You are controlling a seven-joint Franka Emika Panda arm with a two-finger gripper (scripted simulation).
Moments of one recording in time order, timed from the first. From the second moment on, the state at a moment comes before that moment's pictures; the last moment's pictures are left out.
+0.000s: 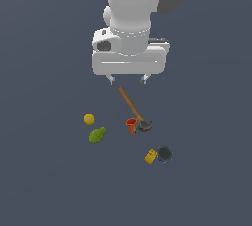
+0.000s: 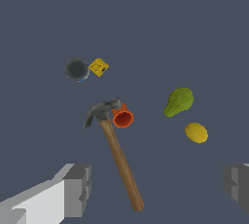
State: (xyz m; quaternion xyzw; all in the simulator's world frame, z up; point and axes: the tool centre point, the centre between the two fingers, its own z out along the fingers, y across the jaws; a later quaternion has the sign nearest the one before) arm 0.002 0.007 0.328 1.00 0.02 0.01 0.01
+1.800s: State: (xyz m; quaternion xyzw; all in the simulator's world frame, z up) arm -0.021 0.019 0.206 1.00 0.06 0.02 0.01
